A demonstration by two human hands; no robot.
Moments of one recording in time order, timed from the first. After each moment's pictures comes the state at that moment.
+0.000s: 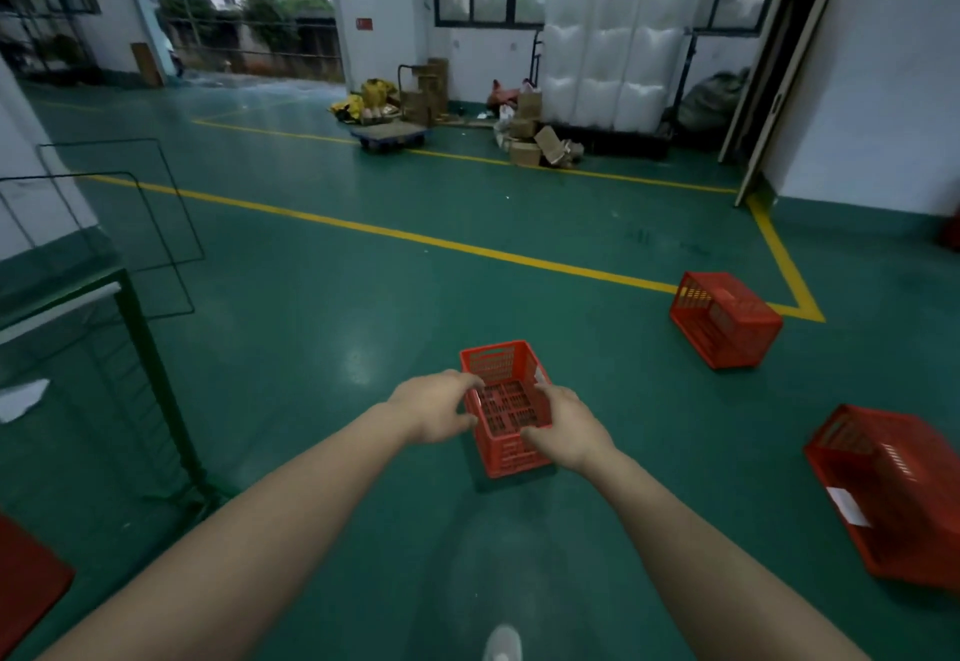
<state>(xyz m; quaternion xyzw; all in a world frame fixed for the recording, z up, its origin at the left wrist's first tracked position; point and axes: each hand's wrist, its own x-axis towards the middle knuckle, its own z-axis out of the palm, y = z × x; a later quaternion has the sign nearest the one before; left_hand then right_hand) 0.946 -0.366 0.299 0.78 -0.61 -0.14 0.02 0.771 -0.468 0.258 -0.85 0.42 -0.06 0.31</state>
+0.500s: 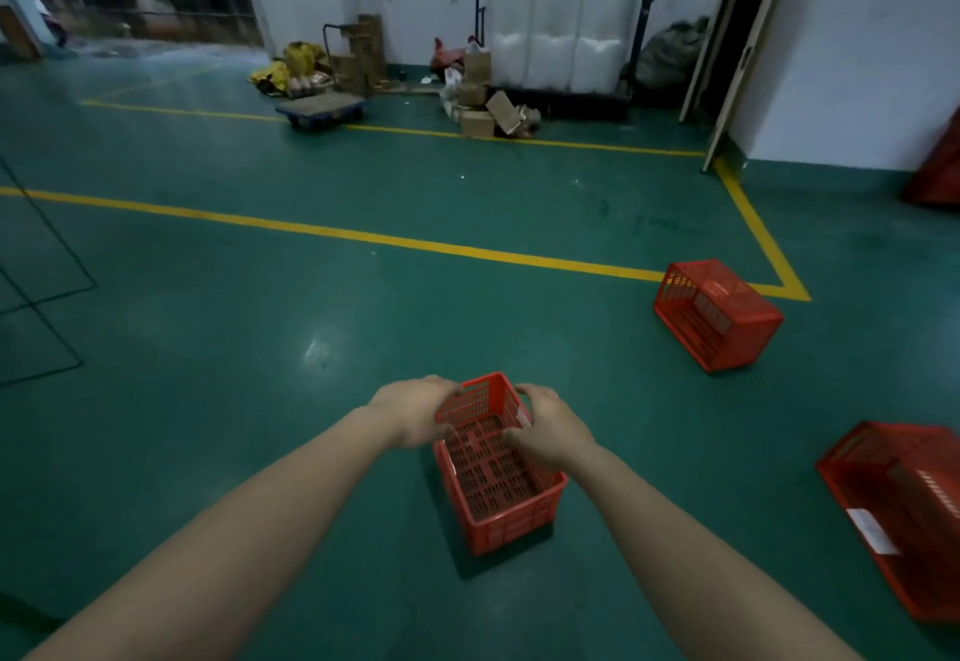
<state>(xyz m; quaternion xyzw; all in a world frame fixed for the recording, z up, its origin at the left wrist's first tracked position) 1.134 -0.675 0.266 0.73 -0.66 -0.16 -0.05 0.947 -0.748 0.241 -0.81 0.47 -0.04 0.35</state>
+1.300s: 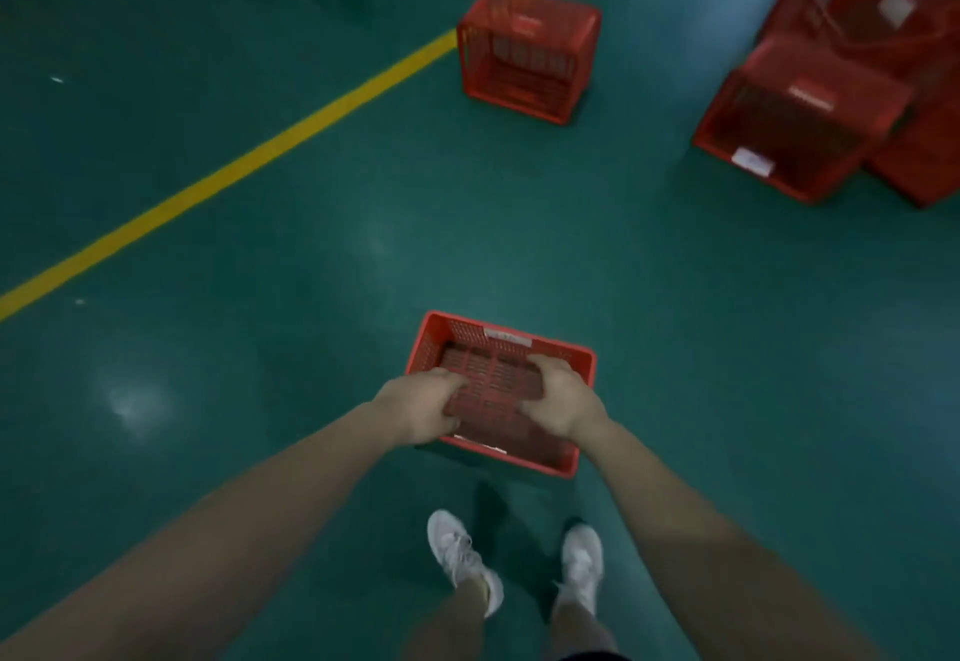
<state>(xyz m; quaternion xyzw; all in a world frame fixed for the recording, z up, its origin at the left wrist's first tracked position) 1.345 -1.049 0.059 0.37 -0.84 -0.27 -0.28 1.157 -0.960 0.055 -0.45 0.76 -0.08 0.47</state>
